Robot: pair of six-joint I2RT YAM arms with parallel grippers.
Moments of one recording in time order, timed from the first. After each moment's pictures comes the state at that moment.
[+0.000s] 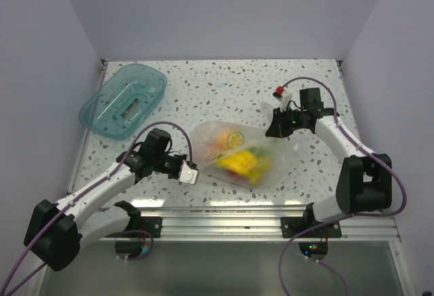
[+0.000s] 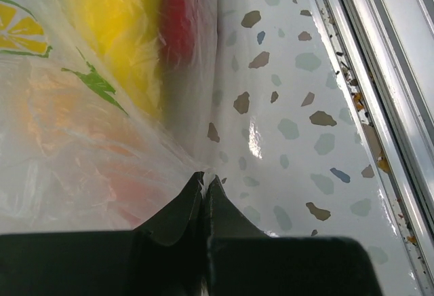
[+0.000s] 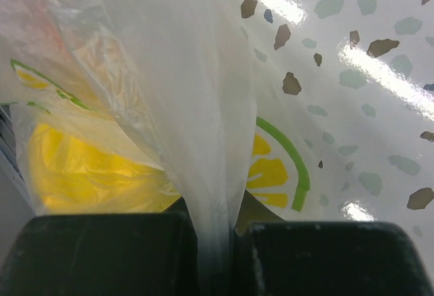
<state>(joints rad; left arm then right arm) -0.54 1.02 0.59 -0.46 0.78 1.14 0.09 1.47 1.01 -0.54 -0.67 -0.19</state>
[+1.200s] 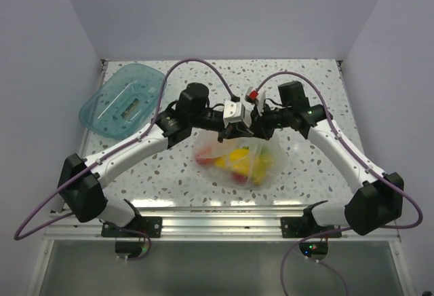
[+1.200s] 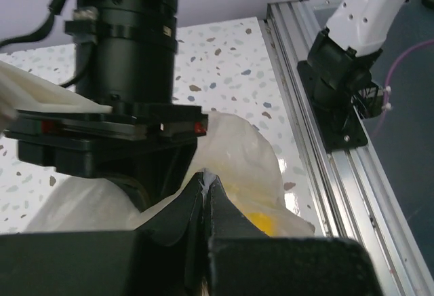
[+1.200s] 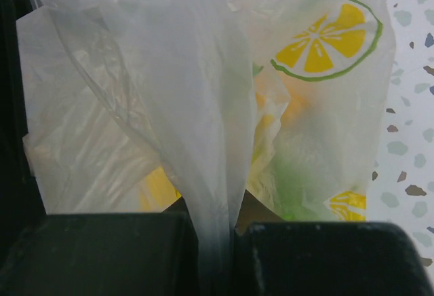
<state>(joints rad) -0.78 1.46 1.23 -0.10 0.85 0.34 0.38 1.34 1.17 -0.67 -0.68 -0.38</state>
